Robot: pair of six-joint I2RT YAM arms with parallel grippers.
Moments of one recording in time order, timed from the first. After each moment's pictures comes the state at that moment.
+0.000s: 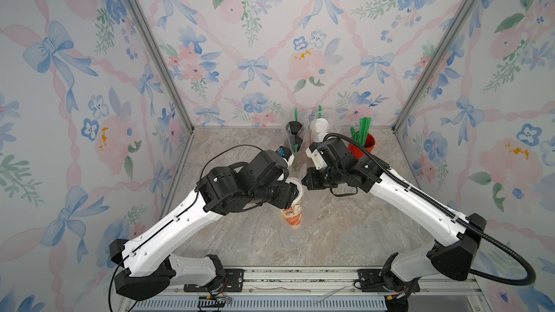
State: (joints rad) left arm -1.00 1.26 1.61 -1.20 -0.10 -0.48; right arm 0.79 1.48 1.51 -0.92 -0.17 0.60
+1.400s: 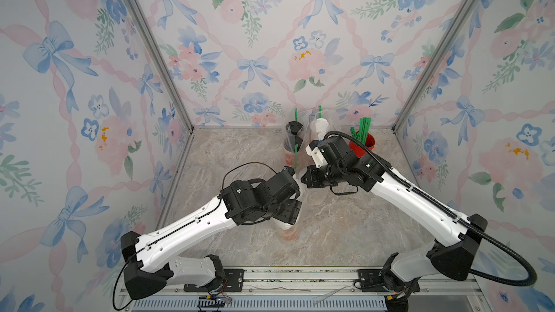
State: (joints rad) left arm -1.06 1.22 1.37 -1.11 -0.17 -0.58; right arm 0.79 1.48 1.54 -0.92 -0.17 0.60
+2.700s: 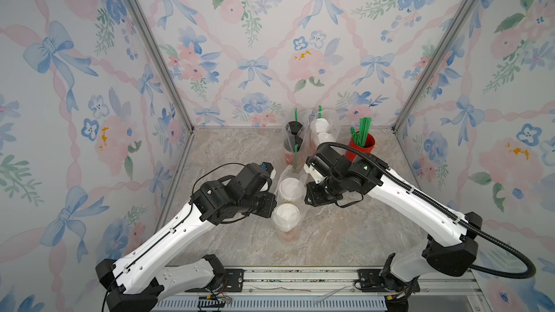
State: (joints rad) left arm -0.83 1.08 1.27 -1.13 0.04 -0.50; right arm 0.95 1.53 1.73 -1.34 -0.11 0.63
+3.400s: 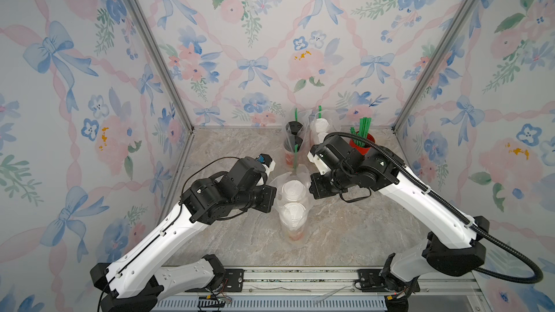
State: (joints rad) left arm -0.83 1.08 1.38 -1.13 0.03 -0.49; right arm 0.95 1.53 1.87 -1.39 -0.05 0.61
